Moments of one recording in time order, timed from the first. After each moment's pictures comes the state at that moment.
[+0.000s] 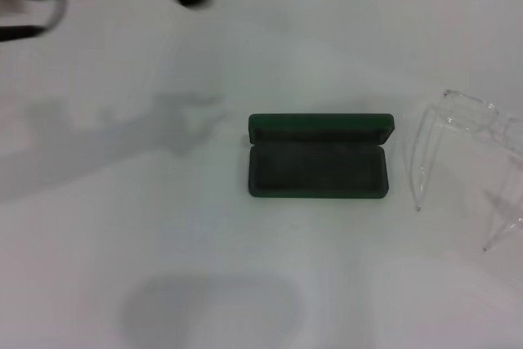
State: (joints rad) left arm -0.27 -2.09 1.17 1.77 1.60 1.41 -1.96; right arm 0.13 1.98 -0.50 -1.16 -1.79 -1.89 1.56
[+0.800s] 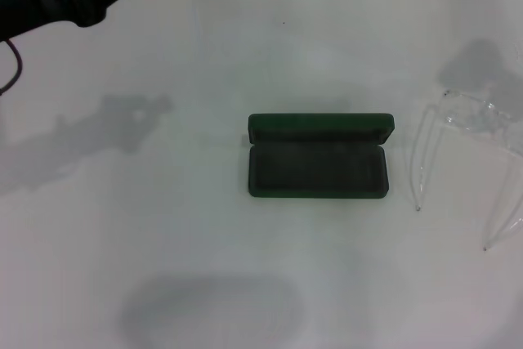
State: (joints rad) left arm -0.34 -2.09 0.89 1.15 1.44 1.62 -1.77; right arm 0.77 1.87 -0.77 -1.26 -2.61 -1.81 2.10
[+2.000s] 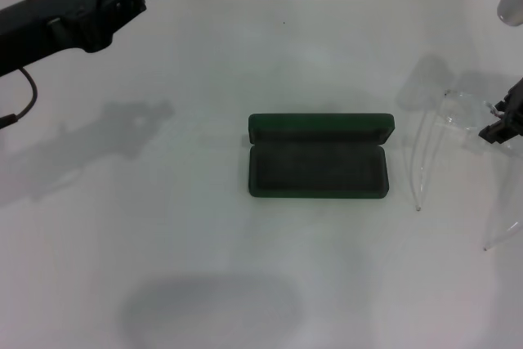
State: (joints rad) left arm -0.35 -2.08 0.90 1.00 1.41 1.63 -1.70; right arm 0.84 1.98 -1.02 -0.92 -2.79 -1.45 2.06
